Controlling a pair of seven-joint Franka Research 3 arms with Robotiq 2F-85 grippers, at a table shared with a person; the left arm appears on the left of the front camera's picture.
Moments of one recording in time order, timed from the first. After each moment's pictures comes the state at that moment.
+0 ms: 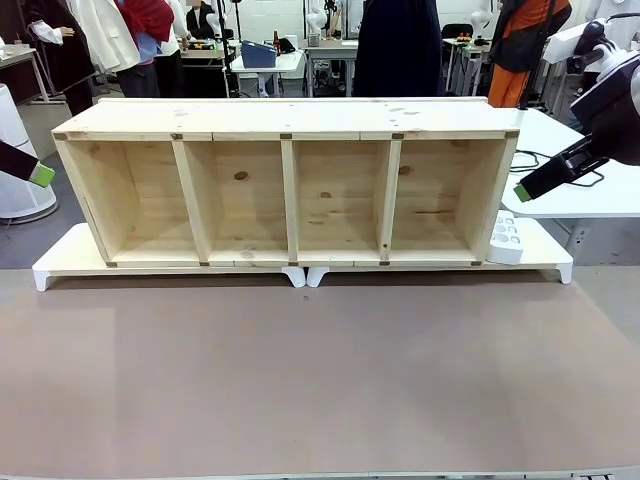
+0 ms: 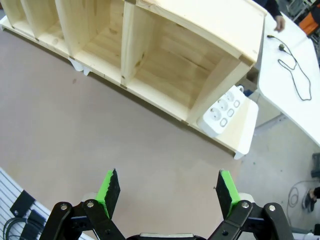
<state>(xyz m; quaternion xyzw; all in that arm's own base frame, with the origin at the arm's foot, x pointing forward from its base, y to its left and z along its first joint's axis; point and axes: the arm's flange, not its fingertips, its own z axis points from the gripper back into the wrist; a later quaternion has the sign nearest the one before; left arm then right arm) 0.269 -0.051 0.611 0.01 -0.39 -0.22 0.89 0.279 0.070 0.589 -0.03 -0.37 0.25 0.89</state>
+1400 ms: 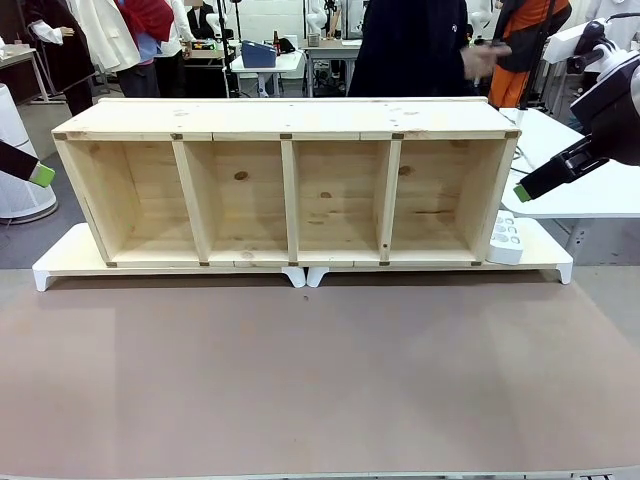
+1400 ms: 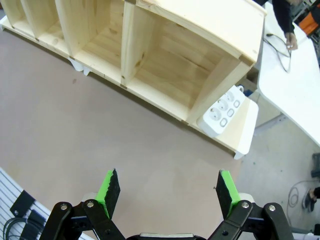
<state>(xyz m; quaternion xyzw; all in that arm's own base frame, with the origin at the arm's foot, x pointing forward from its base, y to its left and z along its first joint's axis) 0.269 -0.051 0.611 0.01 -0.39 -0.22 0.89 0.279 0.070 0.589 -0.03 -0.37 0.25 0.89</state>
